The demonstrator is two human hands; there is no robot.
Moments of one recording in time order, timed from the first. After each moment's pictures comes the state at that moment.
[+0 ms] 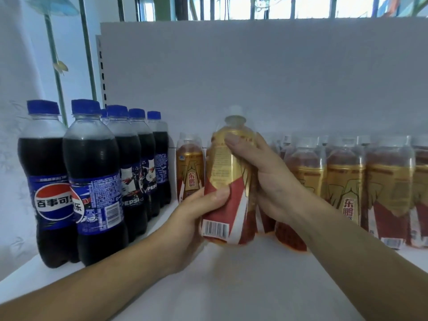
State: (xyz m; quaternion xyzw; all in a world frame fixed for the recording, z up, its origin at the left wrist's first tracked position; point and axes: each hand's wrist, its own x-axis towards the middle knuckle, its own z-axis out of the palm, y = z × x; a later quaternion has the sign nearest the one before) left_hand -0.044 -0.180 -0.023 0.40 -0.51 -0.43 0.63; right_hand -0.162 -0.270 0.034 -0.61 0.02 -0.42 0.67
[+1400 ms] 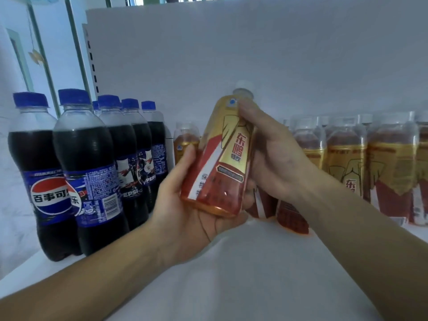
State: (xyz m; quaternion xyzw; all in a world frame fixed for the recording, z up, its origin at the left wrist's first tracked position) left_hand -0.056 -0.166 -0.007 0.31 -0.43 -0.55 0.64; right_hand -0.167 -0.274 0.041 -0.58 0.00 -0.39 0.72
